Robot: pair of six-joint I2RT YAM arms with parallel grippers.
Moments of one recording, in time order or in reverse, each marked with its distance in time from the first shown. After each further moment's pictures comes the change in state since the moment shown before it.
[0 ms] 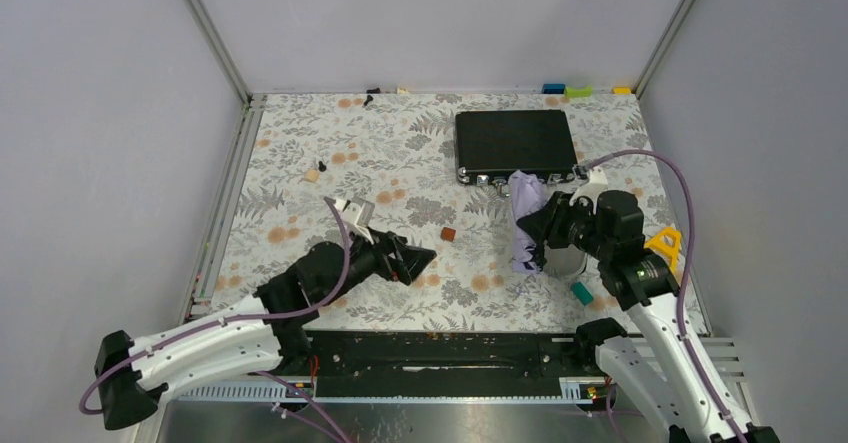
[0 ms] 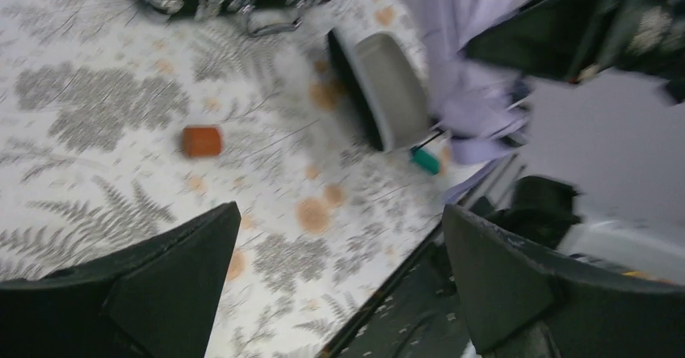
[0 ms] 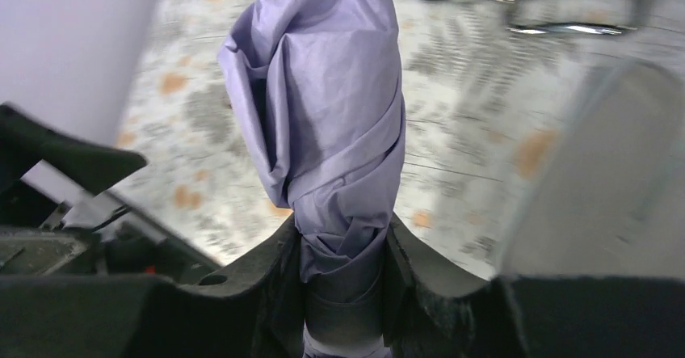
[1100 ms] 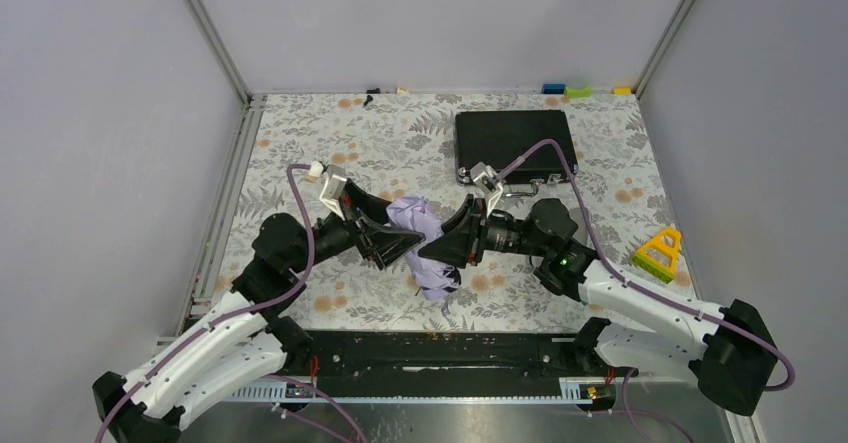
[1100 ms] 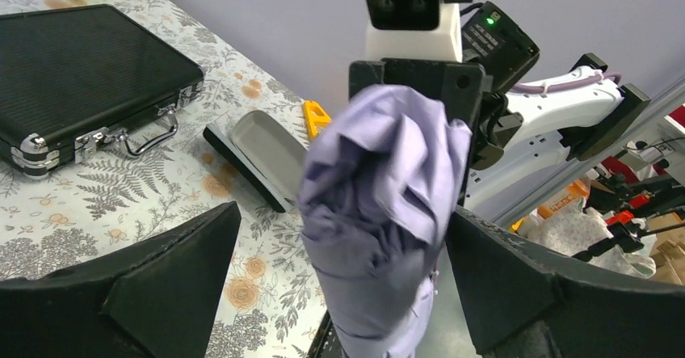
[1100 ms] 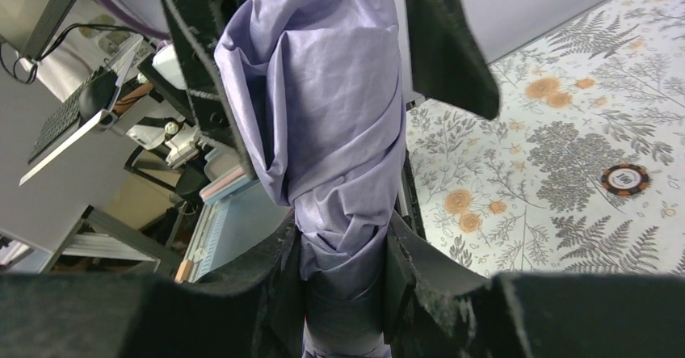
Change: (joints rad) left arm 0.312 -0.011 0.230 0.076 0.637 0.024; right arm 0.578 0.358 -0.093 1.104 -0.338 0.256
